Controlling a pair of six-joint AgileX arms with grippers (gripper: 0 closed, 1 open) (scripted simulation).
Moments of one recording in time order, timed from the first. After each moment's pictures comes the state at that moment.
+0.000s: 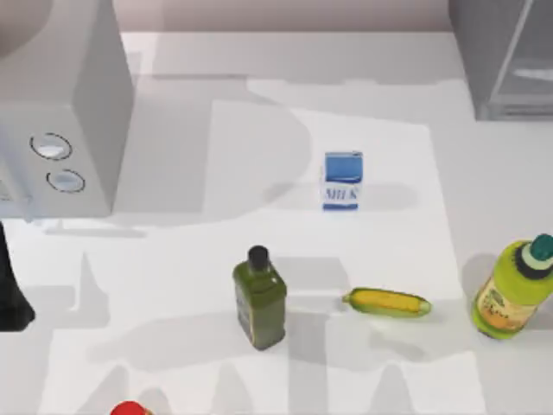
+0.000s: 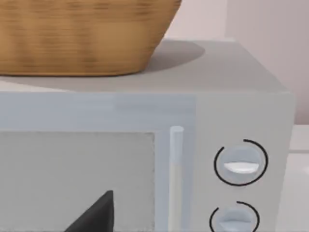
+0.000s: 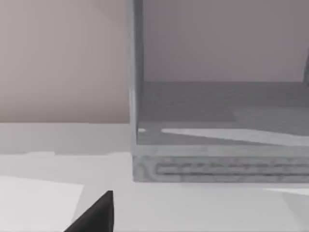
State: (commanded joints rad) left arm 0.00 0.00 0.00 0.00 0.00 0.00; right arm 0.00 0.00 0.00 0.00 0.00 0.00
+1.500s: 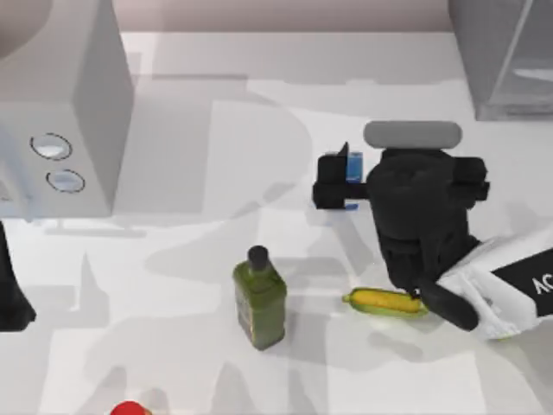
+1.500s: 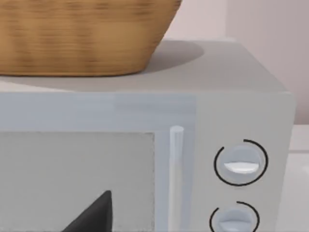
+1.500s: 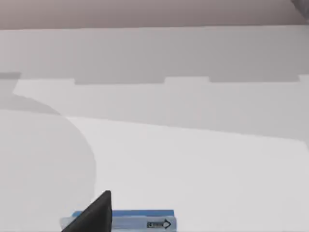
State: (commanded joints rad) left arm 0.00 0.00 0.00 0.00 0.00 0.00; right arm 0.69 1.94 0.78 0.78 0.68 0.28
